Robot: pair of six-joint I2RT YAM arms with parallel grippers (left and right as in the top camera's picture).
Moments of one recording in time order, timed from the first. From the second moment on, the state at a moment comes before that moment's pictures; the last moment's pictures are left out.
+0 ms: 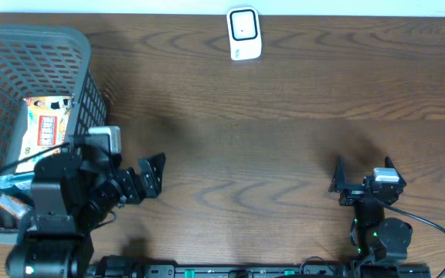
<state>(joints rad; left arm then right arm) -0.05 0.72 1.04 -0.99 0.31 -0.26 -0.04 0.01 0.01 -0.07 0.00 -0.03</state>
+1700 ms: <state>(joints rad) 0.51 1.28 1.47 -1.21 -0.26 -0.74 -0.04 0.01 0.01 -0.07 0.00 -0.03</state>
